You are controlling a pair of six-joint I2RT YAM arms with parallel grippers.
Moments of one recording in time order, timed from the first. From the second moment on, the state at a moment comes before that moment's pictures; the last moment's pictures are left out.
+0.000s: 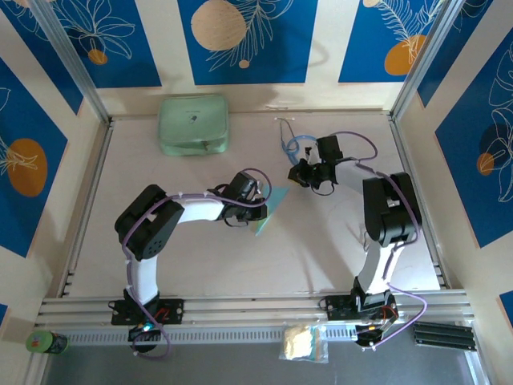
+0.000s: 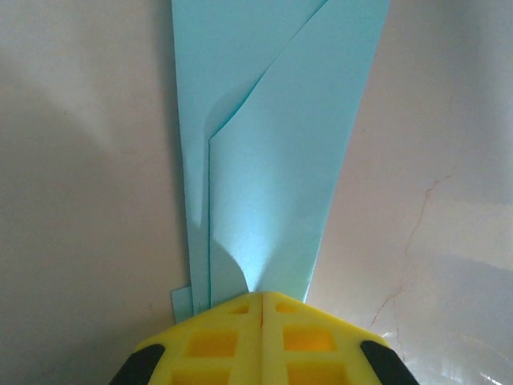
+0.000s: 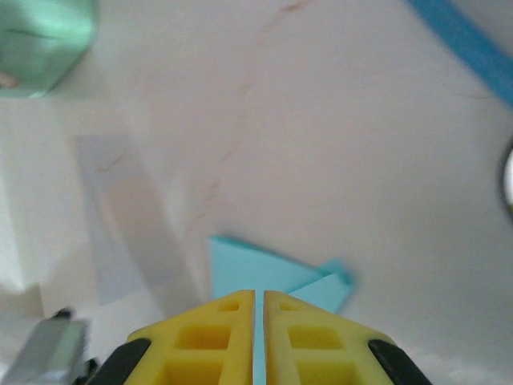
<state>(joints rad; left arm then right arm) -0.73 1.93 1.06 -0.07 0.30 -0.70 0.22 1.84 1.13 -0.26 -0.57 0.60</state>
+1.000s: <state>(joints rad) -0.73 1.98 1.12 -0.02 0.39 -0.68 0.35 1.97 1.08 -0.23 -0.66 0.63</state>
